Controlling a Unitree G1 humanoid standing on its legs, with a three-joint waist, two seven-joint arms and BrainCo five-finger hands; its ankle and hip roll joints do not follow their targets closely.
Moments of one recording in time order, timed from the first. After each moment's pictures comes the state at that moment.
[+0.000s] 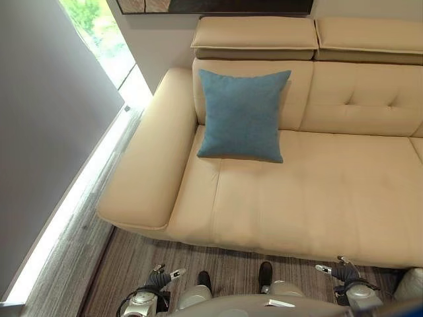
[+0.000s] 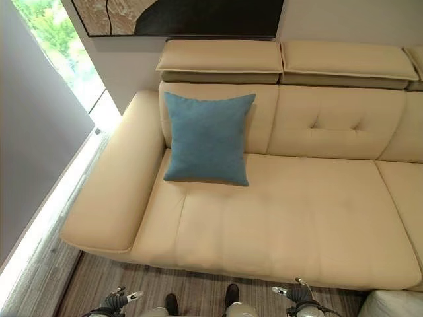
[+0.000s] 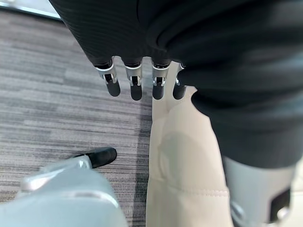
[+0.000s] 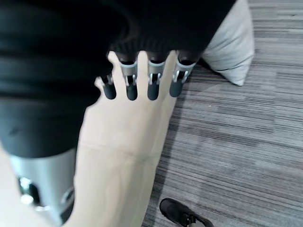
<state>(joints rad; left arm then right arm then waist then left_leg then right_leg) 0.02 0.21 -0.09 1.20 -0.16 -0.11 0.06 -0.01 -0.33 0.09 1.17 0.03 -0.09 -0.16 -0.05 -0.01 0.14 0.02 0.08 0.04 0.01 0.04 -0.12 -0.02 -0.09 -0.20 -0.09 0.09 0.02</state>
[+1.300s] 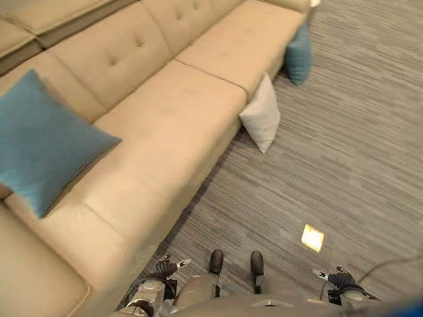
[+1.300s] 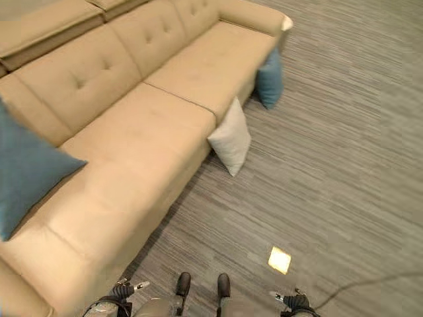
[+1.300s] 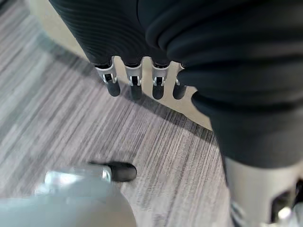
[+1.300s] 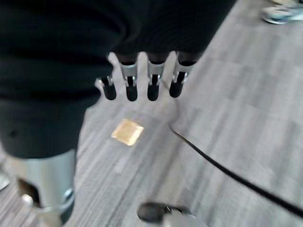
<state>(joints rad) -0.06 0.22 -0.11 1.24 -0.18 -0.09 0.09 -0.04 -0.27 0.08 1.25 0.15 -0.06 -0.20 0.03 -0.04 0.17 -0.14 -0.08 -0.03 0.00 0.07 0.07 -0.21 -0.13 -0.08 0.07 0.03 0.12</state>
